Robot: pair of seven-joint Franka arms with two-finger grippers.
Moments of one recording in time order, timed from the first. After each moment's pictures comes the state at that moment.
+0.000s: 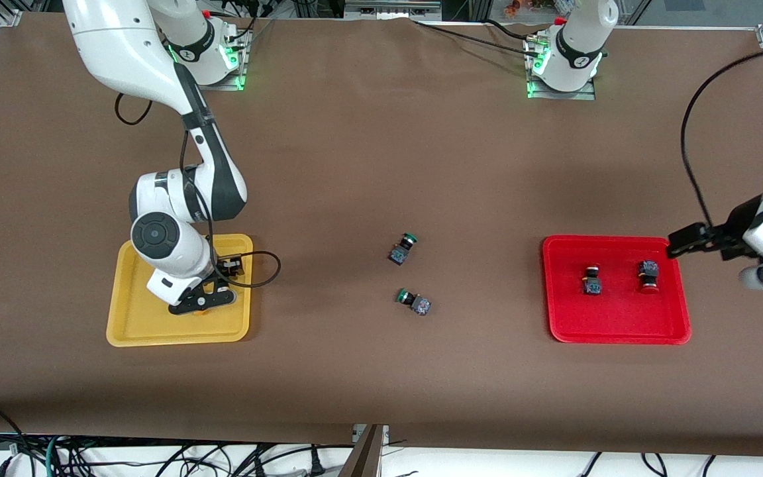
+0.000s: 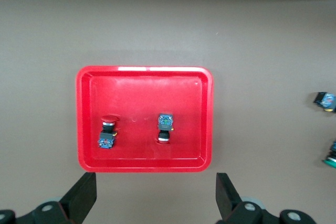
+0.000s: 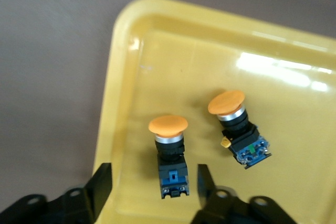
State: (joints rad) left arm 0.11 0.30 -0.13 -1.34 0.01 1.68 -0.01; right arm 0.45 0.62 -0.22 -1.61 0.04 2.19 0.00
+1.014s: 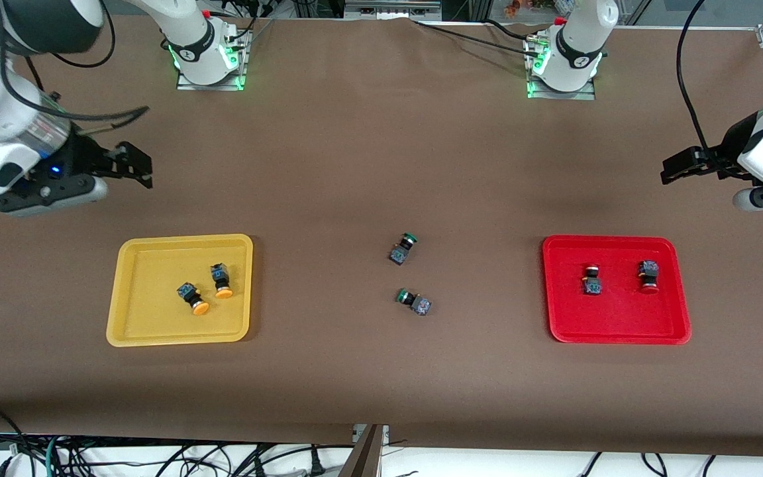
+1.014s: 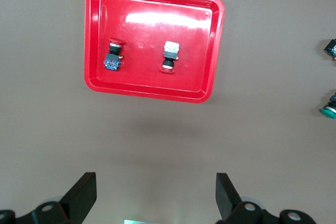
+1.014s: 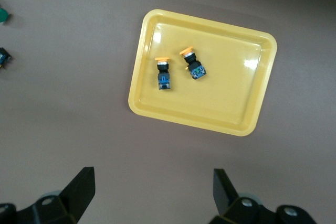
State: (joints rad) left arm 0.07 0.10 -0.10 -1.53 0.01 1.49 -0.15; right arm 0.39 0.08 -0.25 -1.60 0.04 1.68 -0.13
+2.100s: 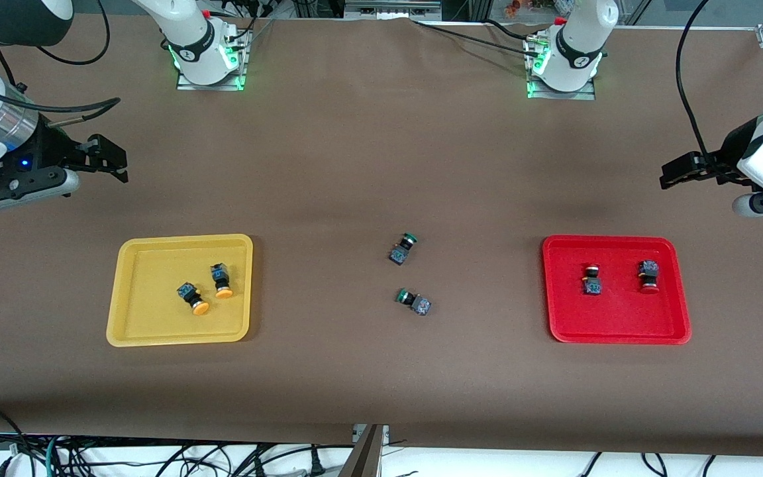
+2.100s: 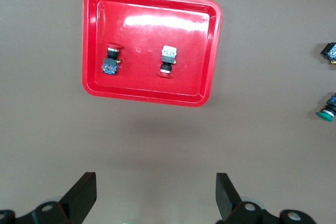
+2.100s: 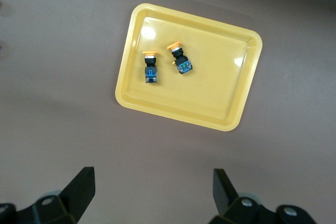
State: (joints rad) left arm 0.07 0.12 -0.11 -1.50 0.00 1.49 -0.15; right arm 0.14 0.08 -0.01 -1.59 -0.01 1.66 -0.17
